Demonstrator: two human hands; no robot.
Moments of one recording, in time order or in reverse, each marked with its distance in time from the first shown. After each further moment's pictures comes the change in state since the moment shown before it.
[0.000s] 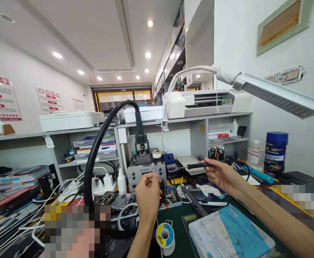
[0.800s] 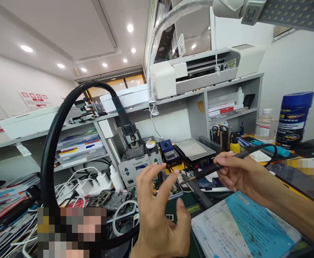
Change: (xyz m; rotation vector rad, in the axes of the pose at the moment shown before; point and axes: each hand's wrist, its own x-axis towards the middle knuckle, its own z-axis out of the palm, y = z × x) left_hand -0.036 0.013 0.014 0.569 -0.192 1.001; right_hand -0.040 0.011 -0.002 0.190 -0.104 -0.001
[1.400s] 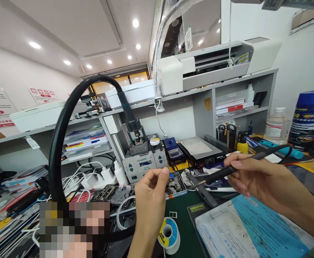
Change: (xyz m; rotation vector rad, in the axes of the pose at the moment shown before) left_hand 0.011 -0.016 0.000 -0.538 0.002 -0.989; right_hand -0.005 -0.003 -0.002 0.033 0.006 0.076
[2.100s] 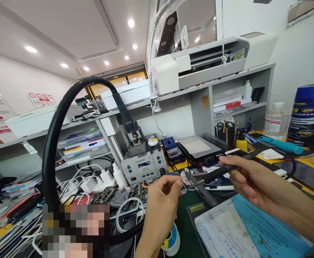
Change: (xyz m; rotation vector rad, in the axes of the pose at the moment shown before) left_hand -0.003 -0.013 0.017 0.059 -0.258 -0.141; right_hand 0.005 0.015 0.002 0.116 0.262 0.164
